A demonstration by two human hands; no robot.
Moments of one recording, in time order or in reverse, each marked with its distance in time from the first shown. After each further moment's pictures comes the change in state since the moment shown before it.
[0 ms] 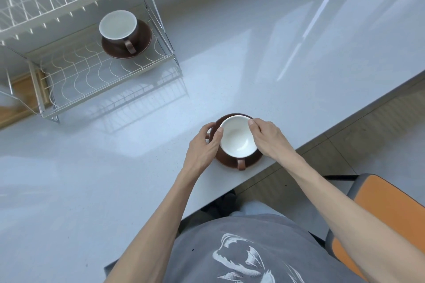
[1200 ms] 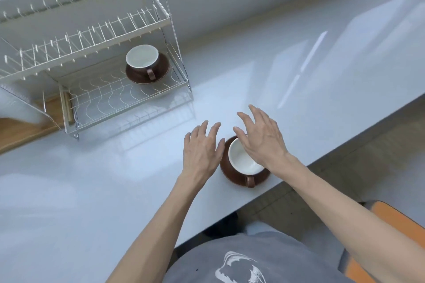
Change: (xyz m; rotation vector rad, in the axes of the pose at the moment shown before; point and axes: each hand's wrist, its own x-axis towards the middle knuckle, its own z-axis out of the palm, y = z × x) left_hand -0.005 0.035 -0.033 0.873 0.294 0.450; right_hand -0.006 -0.067 -0.007 -0.511 0.307 -0.375
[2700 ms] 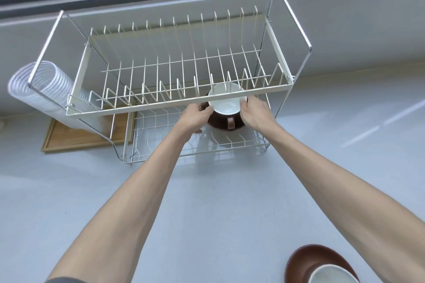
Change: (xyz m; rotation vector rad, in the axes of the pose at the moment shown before) left_hand 0.219 -0.207 -0.134 -0.790 -0.009 -0.680; right_hand 0.318 -0.189 0.038 0.325 -0.270 -0.015
